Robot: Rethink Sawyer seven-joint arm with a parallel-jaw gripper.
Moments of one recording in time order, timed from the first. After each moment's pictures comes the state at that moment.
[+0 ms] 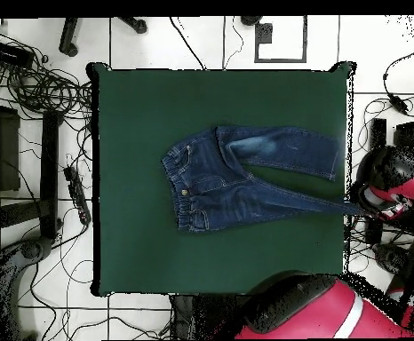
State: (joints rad) arm -0.50 -0.26 -0.35 0.96 -0.21 1.14 2.09
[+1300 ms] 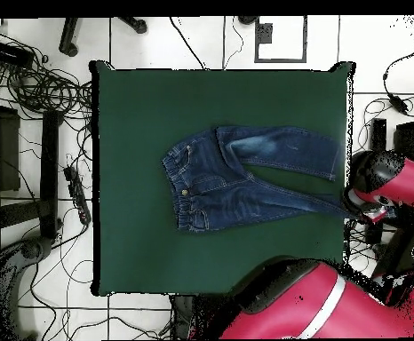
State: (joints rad) arm -0.48 -0.18 -0.38 0.96 -0.19 1.10 2.23
